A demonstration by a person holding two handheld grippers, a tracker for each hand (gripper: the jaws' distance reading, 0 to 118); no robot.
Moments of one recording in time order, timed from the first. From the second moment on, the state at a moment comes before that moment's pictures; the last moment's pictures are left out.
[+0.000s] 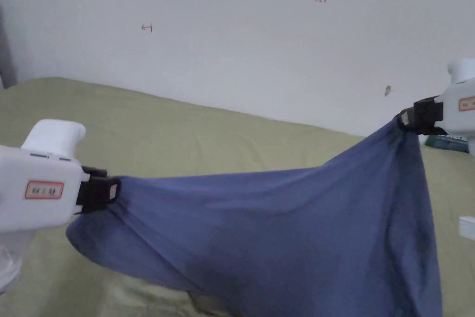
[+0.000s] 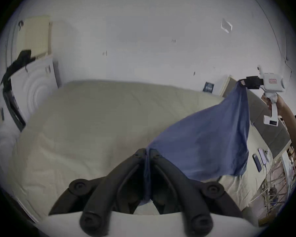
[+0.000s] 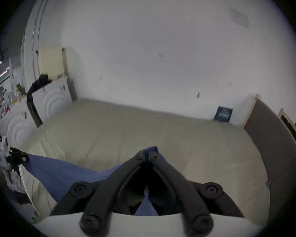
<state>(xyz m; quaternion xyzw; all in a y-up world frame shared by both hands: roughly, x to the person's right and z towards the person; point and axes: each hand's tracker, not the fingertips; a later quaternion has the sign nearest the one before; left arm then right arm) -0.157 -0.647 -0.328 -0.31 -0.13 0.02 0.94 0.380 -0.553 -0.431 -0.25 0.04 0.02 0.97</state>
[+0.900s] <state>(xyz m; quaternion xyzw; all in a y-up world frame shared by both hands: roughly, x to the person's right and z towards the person) -0.113 -0.413 -0.539 -0.13 -0.05 -0.06 0.99 0.397 -0.334 -0.448 0.02 -0.06 0.02 1.00</state>
